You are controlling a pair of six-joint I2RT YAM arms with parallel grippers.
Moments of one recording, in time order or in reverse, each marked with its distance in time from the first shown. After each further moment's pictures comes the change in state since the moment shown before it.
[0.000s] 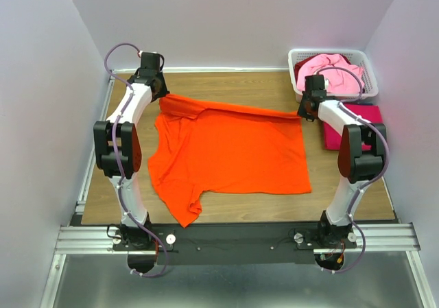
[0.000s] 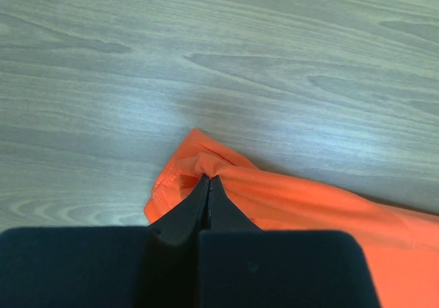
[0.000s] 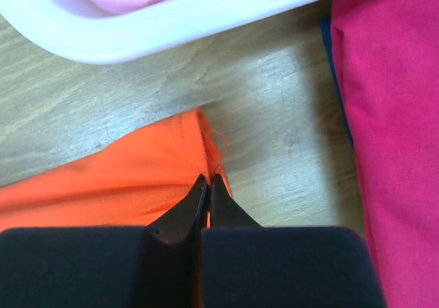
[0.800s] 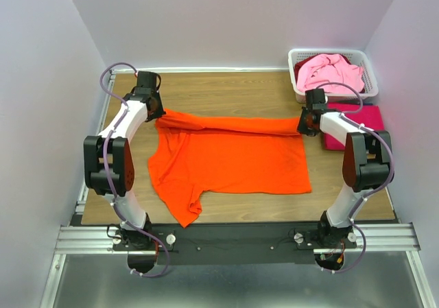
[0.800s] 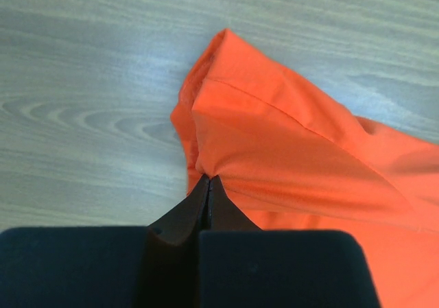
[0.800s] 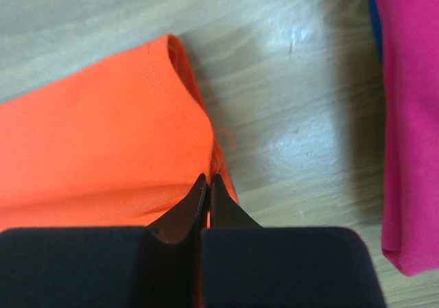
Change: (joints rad) left arm 0.006 -0.215 -0.336 0.000 -0.001 0.011; right arm -0.001 -0.102 -0.203 -0.007 -0.067 0.015
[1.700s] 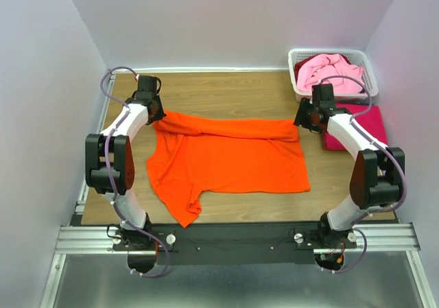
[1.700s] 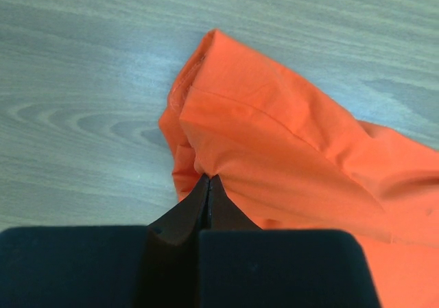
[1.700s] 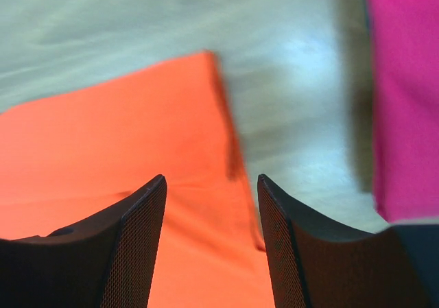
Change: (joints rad) left arm 0.005 0.000 -0.082 0.094 -0.003 -0.016; right arm 0.006 -0.174 -0.021 -0.063 -0.085 0.011
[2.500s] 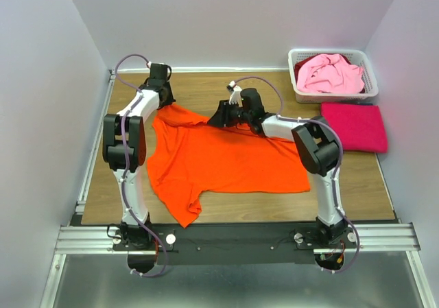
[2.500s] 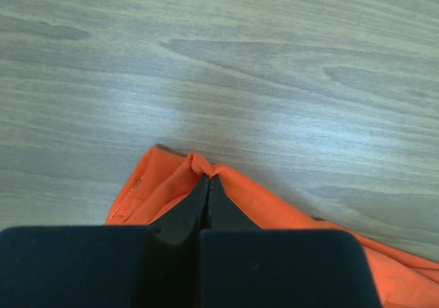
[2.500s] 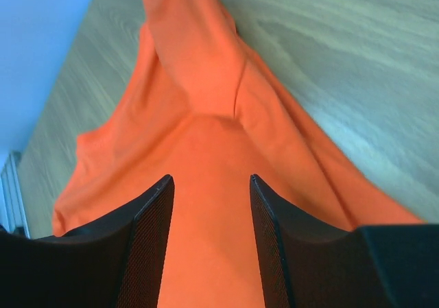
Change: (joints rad) left arm -0.033 0.306 0.330 0.061 0.002 -0.007; right arm 0.465 0.531 0.273 0.731 -0.599 0.101
